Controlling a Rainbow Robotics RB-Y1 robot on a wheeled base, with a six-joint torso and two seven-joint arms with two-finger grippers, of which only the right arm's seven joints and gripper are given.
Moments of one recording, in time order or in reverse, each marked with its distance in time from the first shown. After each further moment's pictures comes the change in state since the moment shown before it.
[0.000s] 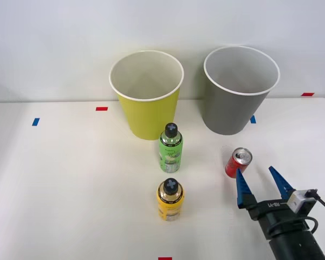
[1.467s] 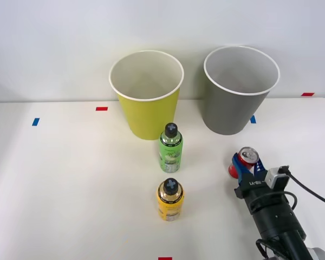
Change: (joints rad) arm -0.195 0.057 -0.019 0.151 0.029 0.044 0.122
